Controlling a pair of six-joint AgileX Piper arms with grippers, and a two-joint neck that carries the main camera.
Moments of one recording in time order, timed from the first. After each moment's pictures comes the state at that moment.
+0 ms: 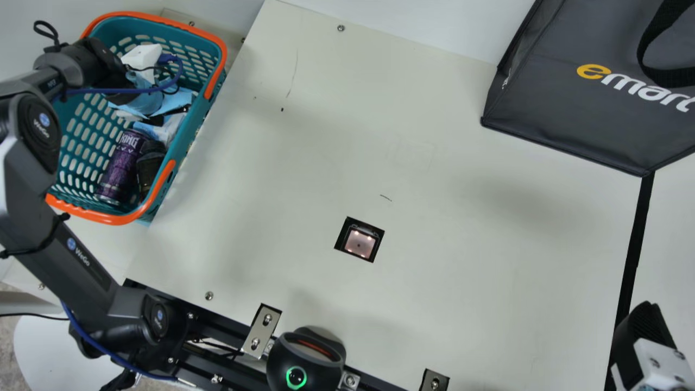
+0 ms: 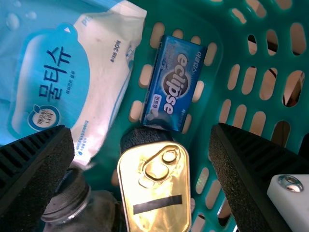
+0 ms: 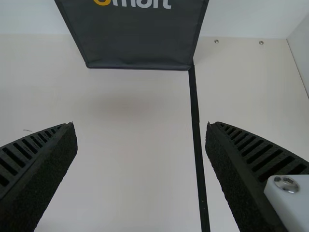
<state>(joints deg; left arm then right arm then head) 30.7 124.2 -75.6 -18.7 42.7 26.6 0.7 42.6 -69.8 -0.8 69.6 0.0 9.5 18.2</state>
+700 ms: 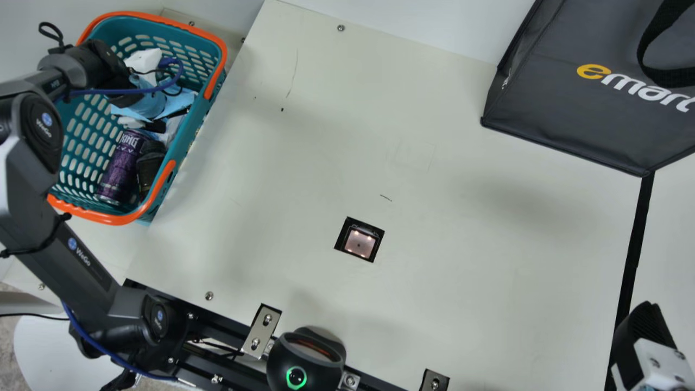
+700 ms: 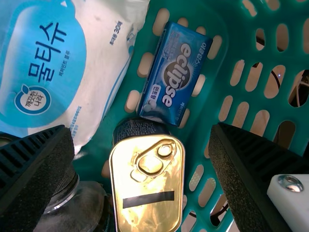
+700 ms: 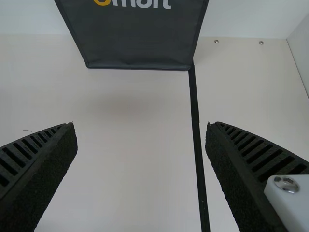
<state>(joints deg) 30.0 124.3 -74.2 -17.8 43.0 21.9 0.7 42.6 -69.8 -0.8 69.5 0.0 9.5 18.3</state>
